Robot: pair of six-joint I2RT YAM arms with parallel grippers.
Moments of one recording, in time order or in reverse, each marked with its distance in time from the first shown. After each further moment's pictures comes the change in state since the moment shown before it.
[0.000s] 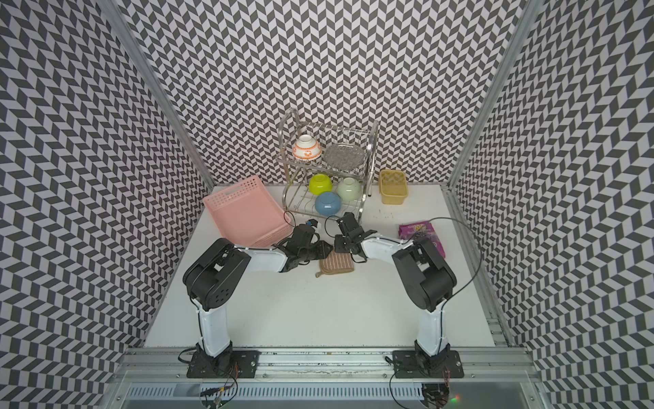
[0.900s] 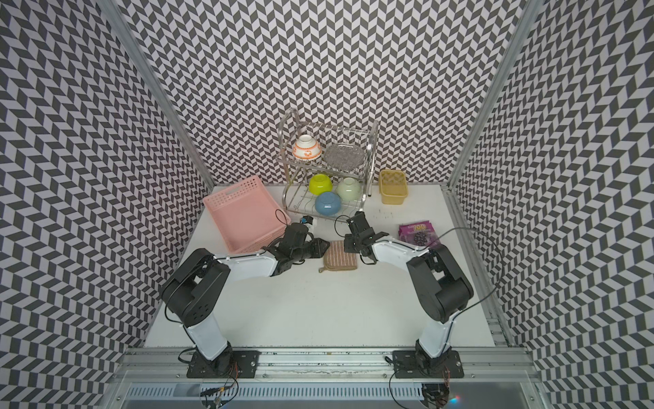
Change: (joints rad) left arm -0.027 -0.200 -0.109 -0.022 -0.028 0.023; right arm -0.045 -0.159 -0.137 -0.013 0.043 0.001
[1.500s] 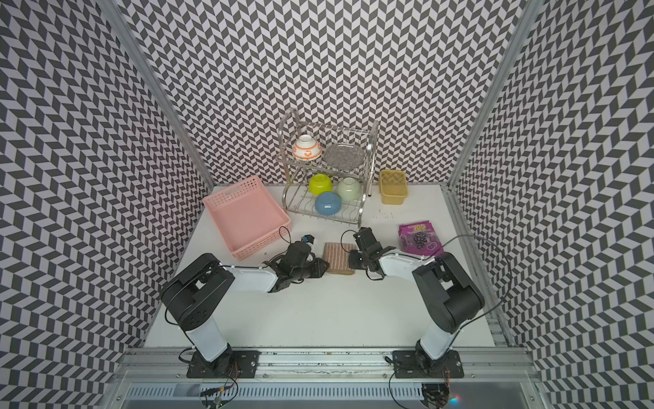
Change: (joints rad) left arm -0.068 -0.009 -0.167 0.059 -0.037 -0.081; right arm 0.000 -0.076 -0.192 0.072 -0.142 0.028
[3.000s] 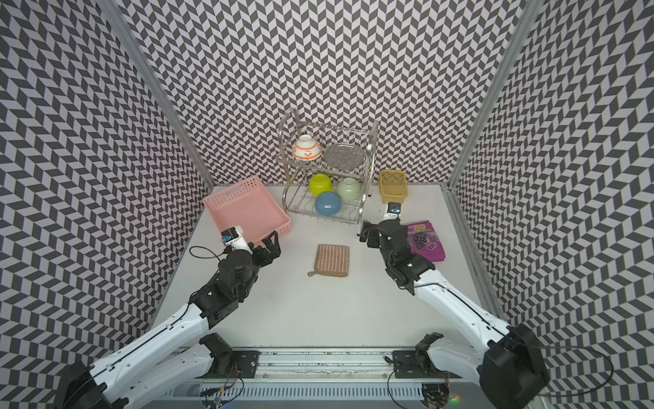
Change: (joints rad) left arm 0.090 -0.904 -0.217 -0.266 -0.711 -0.018; right arm 0.000 -0.550 -0.062 0.067 0.472 -0.141
